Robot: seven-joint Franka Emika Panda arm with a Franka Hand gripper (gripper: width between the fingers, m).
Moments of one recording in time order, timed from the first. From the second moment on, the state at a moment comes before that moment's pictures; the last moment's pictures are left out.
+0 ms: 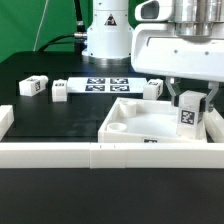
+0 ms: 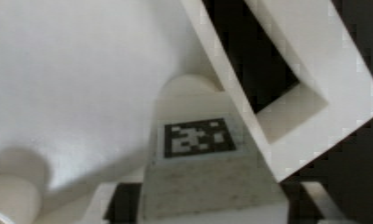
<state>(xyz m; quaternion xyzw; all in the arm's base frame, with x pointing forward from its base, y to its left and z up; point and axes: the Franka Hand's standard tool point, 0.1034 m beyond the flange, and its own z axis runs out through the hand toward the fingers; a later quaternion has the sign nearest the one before) 0.632 0.088 0.071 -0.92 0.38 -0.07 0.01</state>
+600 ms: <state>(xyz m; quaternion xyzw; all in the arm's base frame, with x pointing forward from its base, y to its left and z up) 0.631 0.084 0.070 -0.92 0.39 -0.07 0.01</state>
